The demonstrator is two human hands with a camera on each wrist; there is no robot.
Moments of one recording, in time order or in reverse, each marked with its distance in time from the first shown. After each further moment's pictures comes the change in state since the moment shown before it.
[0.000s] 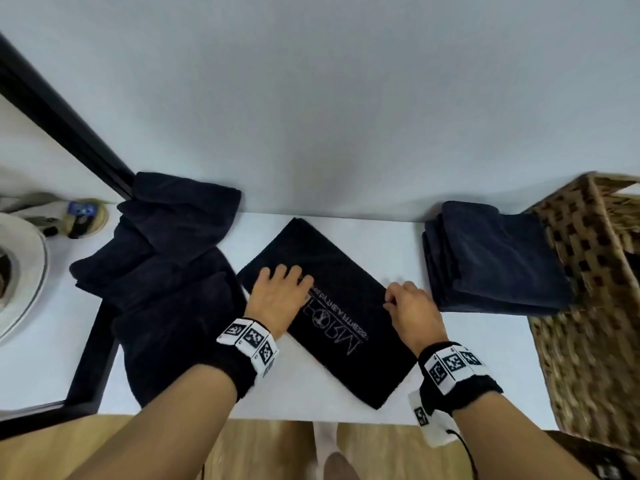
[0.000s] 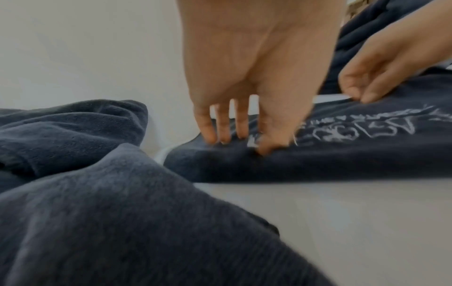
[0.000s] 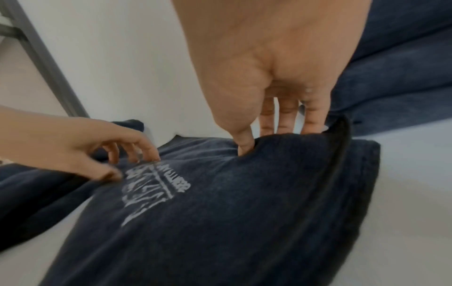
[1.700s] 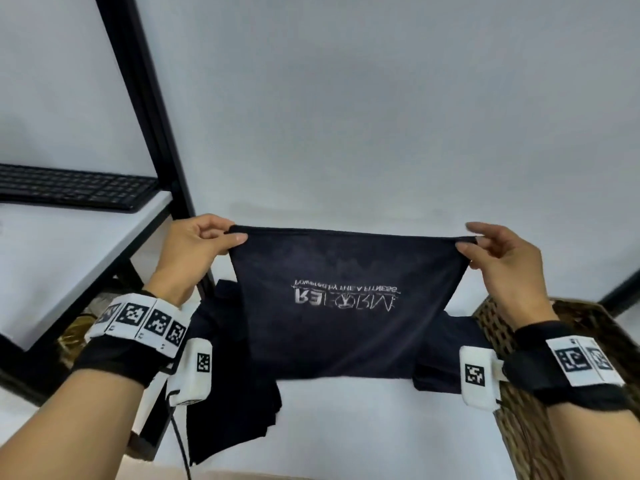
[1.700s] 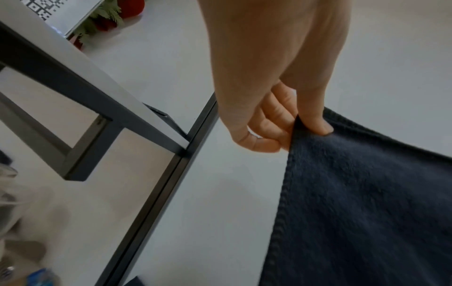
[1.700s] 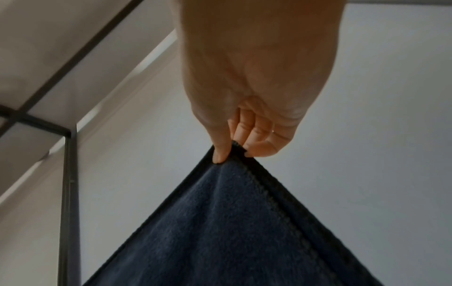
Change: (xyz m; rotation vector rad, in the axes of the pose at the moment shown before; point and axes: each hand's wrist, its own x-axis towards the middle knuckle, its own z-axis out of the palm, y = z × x) left_hand -0.185 -0.120 -0.268 -1.427 0.959 -0.208; right_hand -0.128 -0.059 -0.318 0.980 0.732 -0.243
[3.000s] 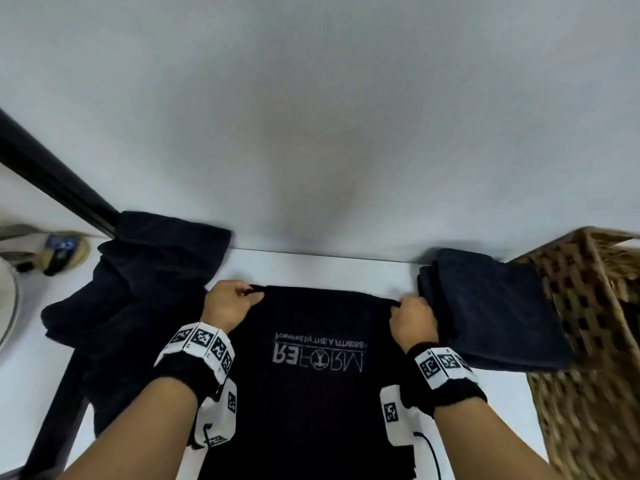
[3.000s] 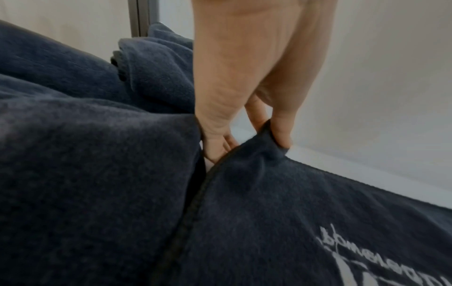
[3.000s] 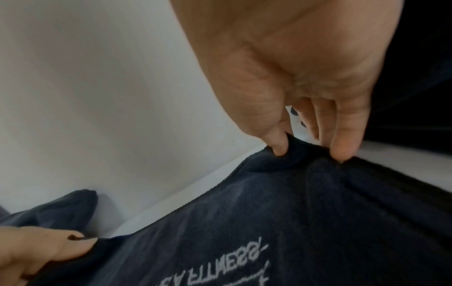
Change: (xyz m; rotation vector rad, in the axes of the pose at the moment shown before) left_hand 0.003 -0.331 0.146 0.602 -0.296 -0.644; right_hand -0.035 0.321 0.149 -1.053 -0.514 0.571
